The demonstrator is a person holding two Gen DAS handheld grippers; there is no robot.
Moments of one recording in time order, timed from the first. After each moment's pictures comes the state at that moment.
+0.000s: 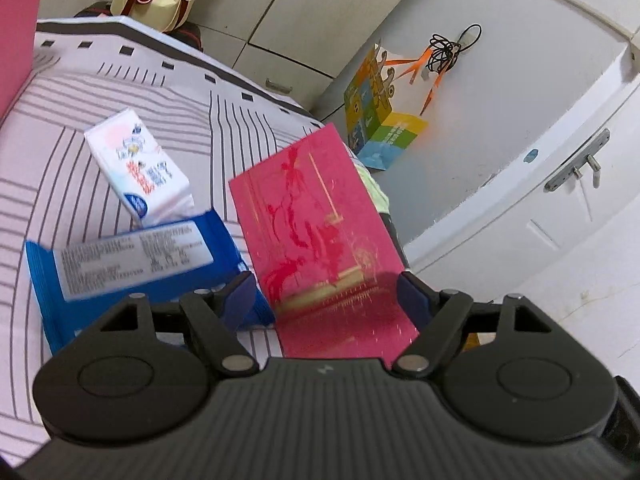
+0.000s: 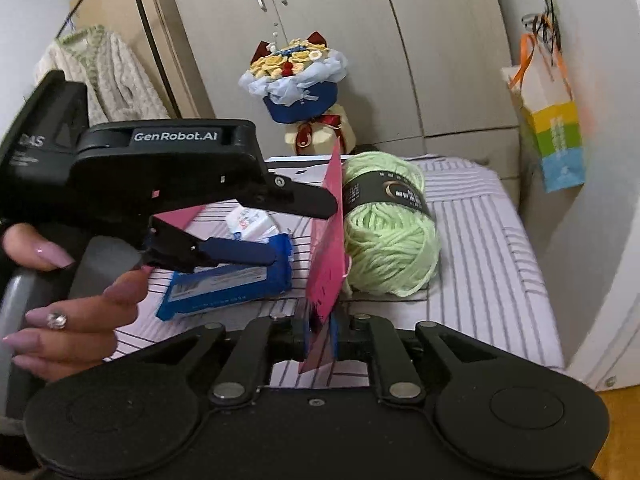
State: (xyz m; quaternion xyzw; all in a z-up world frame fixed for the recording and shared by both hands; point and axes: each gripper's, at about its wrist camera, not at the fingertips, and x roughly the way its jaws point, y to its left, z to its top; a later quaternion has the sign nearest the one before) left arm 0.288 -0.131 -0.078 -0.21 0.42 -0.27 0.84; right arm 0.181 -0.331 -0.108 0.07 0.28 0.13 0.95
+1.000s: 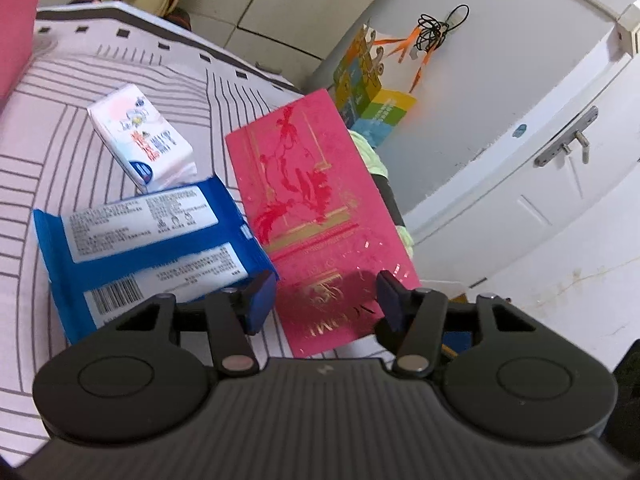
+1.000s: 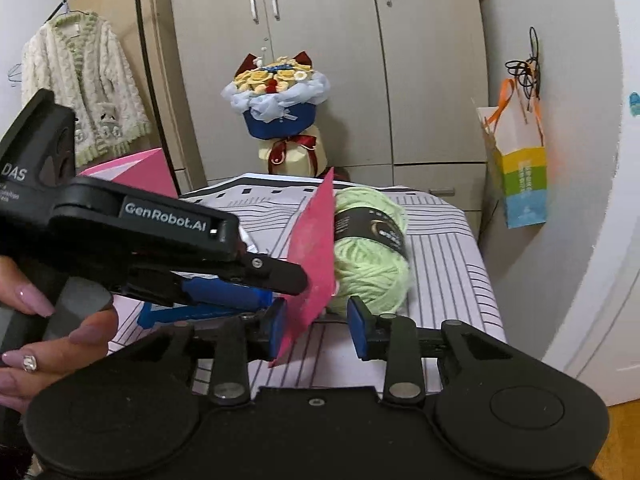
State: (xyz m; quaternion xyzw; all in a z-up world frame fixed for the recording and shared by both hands) left arm 0.272 -0.124 -0.083 -0.19 0.43 -0.29 0.83; right arm 0.168 -0.329 -0.090 0.04 0.25 0.09 0.96
